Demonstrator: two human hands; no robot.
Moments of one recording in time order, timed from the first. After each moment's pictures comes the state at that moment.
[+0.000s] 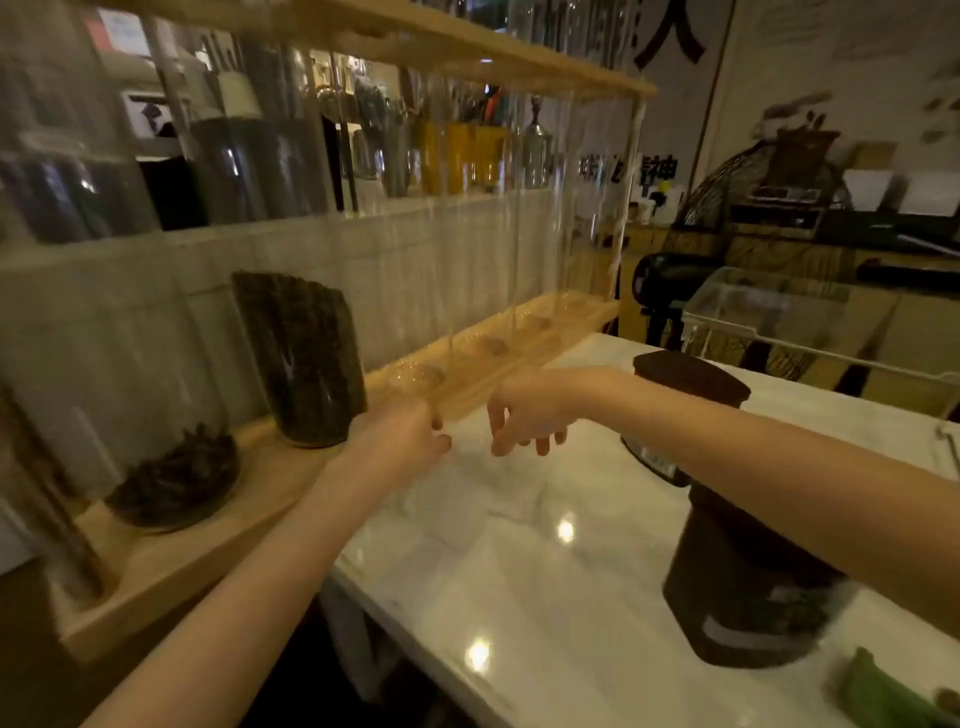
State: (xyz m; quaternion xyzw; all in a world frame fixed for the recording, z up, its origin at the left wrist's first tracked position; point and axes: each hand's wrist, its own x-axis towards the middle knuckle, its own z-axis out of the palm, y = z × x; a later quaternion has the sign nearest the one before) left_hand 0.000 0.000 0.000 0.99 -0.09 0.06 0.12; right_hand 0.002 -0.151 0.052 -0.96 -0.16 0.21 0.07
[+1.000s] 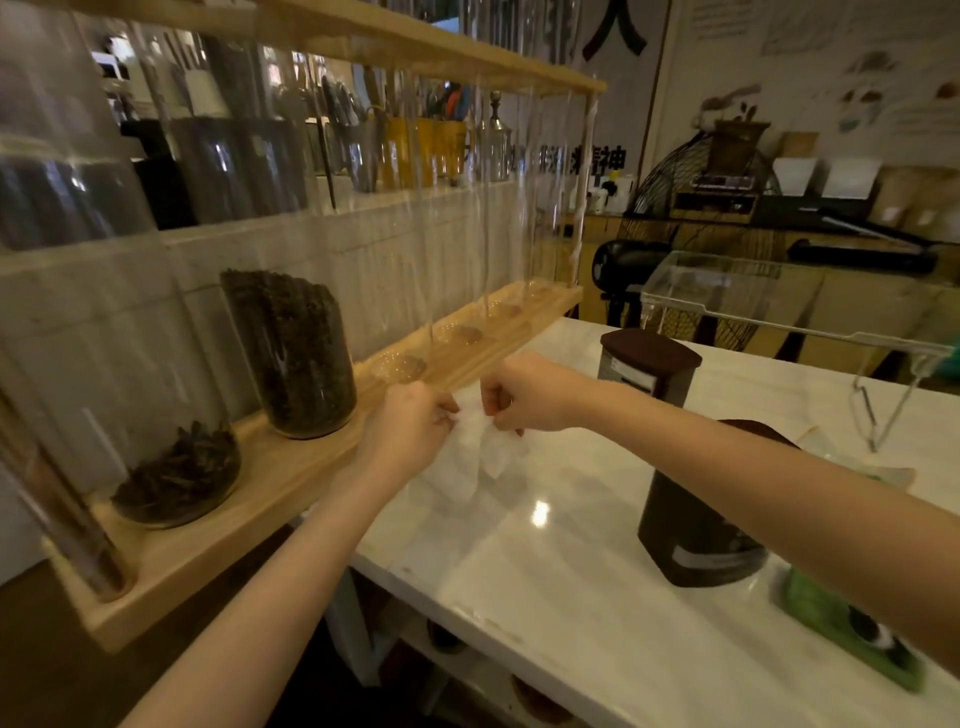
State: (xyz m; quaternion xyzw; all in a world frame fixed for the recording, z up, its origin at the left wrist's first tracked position) left_hand -0.033 -0.007 0.009 0.95 -0.17 0.12 0.24; right_hand -0.037 -0.155 0.046 -0.98 -0.17 0.03 0.14
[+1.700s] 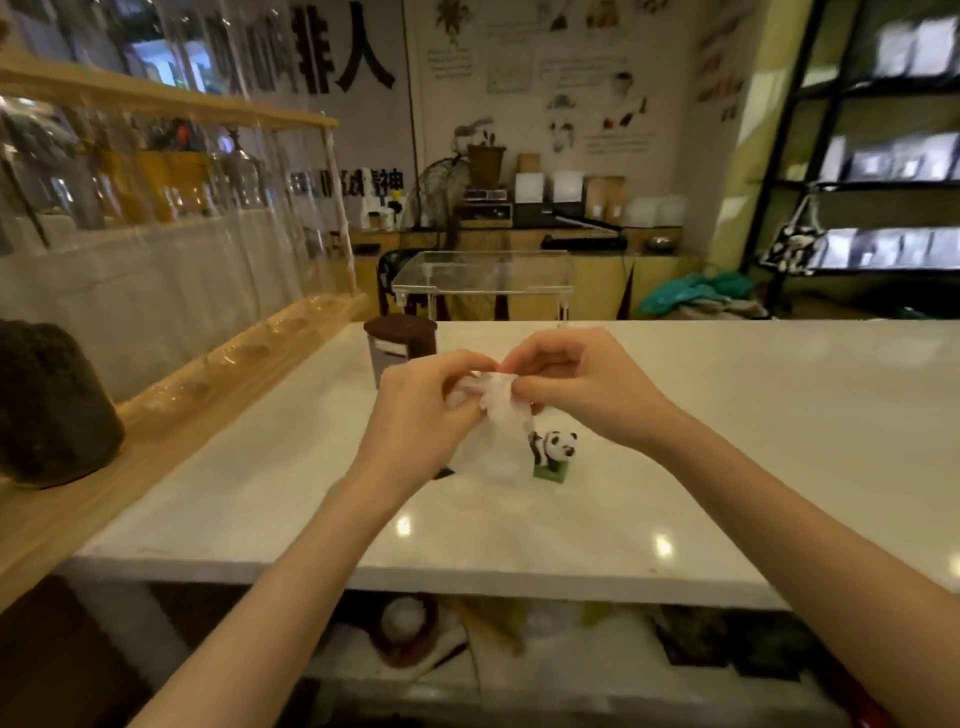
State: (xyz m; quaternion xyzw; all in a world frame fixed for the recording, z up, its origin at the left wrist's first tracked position) left_hand -0.233 -0.119 0.061 0.77 -0.46 0.11 0.42; right_hand -0.316 -0.256 0.072 -0.86 0.04 -0.24 0.44
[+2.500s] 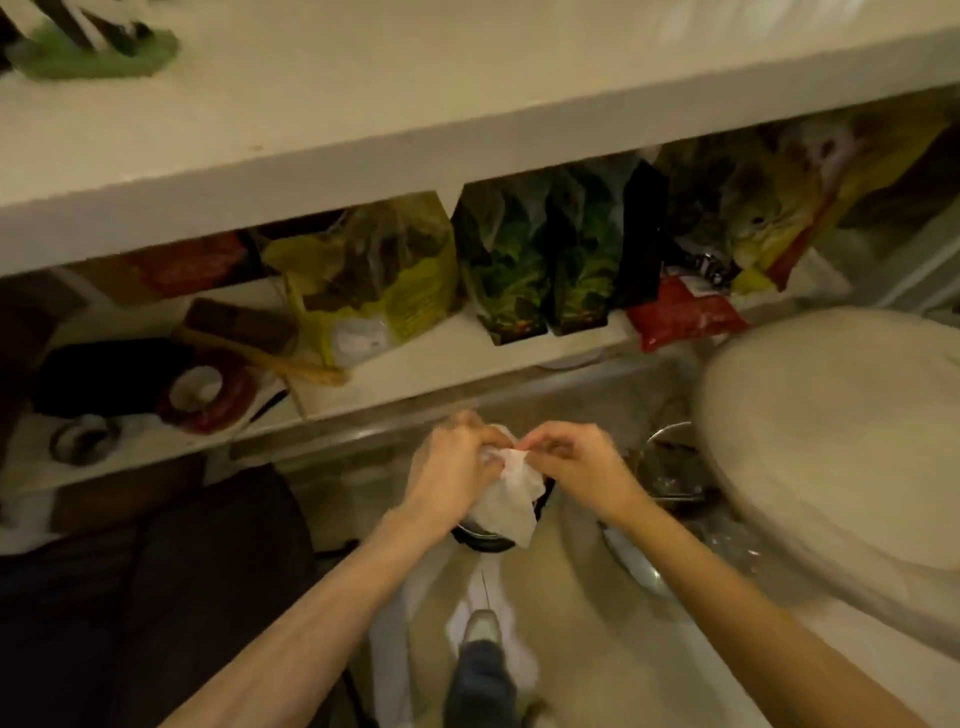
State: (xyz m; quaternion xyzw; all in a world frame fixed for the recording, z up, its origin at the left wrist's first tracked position) left_hand -0.439 -0.221 -0.301 0.79 -0.52 -0.24 0.20; right_hand -0.571 -0.306 -0.319 -0.74 0.38 -0.11 0.54
